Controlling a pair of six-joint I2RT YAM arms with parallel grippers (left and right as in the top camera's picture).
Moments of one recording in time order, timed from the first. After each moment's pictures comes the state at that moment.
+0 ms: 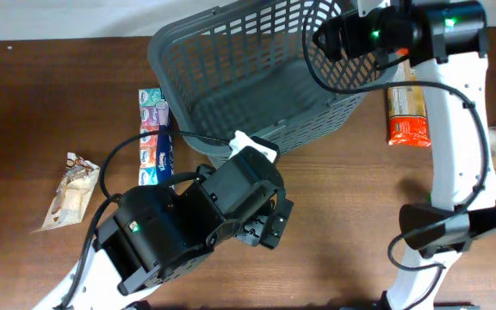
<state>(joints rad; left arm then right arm) -0.97 1.35 1.78 -1.43 -0.16 -0.47 0.13 2.03 2.45 -1.24 -0.25 -0.18</state>
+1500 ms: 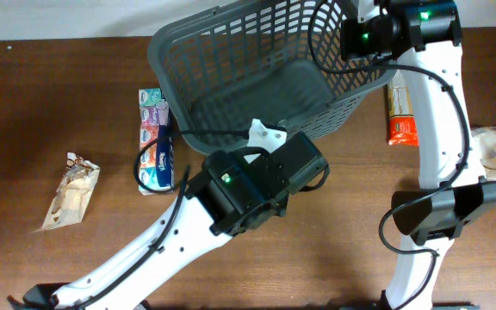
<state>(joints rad) -0.96 1.58 1.78 -1.46 -0.33 -0.70 0.14 2.12 2.45 -1.29 -0.03 0.05</state>
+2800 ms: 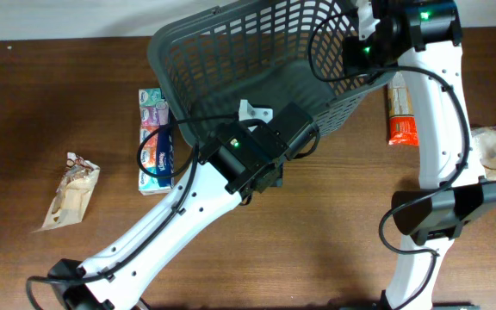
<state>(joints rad) -0.84 1.68 1.78 -1.39 -0.35 -0.73 0.14 2.12 2.45 -1.47 -0.02 0.05</state>
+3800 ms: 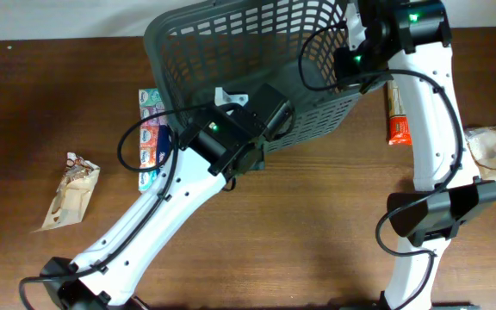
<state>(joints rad) -0.72 1.68 1.78 -1.39 -0.36 -0.73 0.17 2.12 2.45 -1.56 -0.02 0.05</state>
